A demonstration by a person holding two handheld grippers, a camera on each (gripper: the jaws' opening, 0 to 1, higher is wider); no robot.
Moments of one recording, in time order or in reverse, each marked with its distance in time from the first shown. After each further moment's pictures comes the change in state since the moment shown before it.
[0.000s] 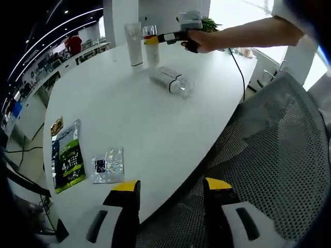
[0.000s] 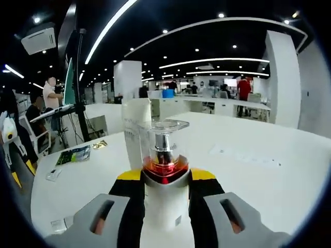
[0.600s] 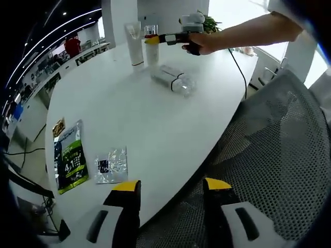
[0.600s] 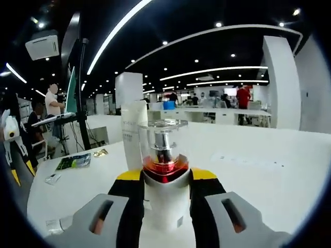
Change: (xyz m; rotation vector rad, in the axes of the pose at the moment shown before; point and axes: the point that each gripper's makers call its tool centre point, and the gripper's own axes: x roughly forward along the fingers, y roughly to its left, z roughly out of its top) left arm -0.001 0.005 0.000 0.012 0.008 0.021; right arm -0.004 -0.003 0.002 0.020 -0.082 0.019
